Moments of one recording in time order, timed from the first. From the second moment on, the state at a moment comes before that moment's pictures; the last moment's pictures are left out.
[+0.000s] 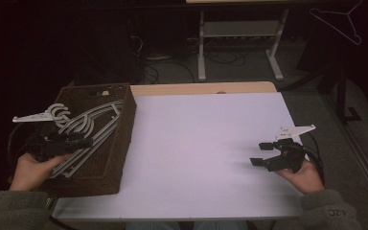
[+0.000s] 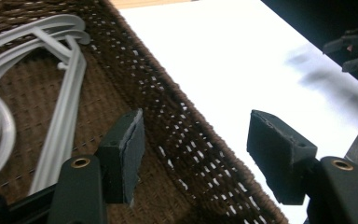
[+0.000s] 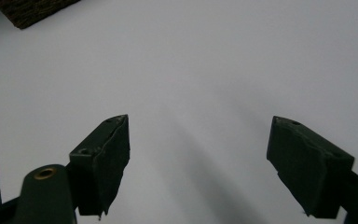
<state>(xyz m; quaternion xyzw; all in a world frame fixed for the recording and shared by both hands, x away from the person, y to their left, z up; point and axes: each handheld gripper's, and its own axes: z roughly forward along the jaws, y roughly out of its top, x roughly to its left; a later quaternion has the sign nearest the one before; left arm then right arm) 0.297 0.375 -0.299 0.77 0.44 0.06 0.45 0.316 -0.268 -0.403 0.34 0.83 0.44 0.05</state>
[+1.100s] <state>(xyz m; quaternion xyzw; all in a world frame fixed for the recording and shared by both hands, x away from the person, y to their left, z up) 0.296 0.262 -0.323 0.81 0.37 0.05 0.45 0.308 -0.271 -0.398 0.34 0.83 0.45 0.06</state>
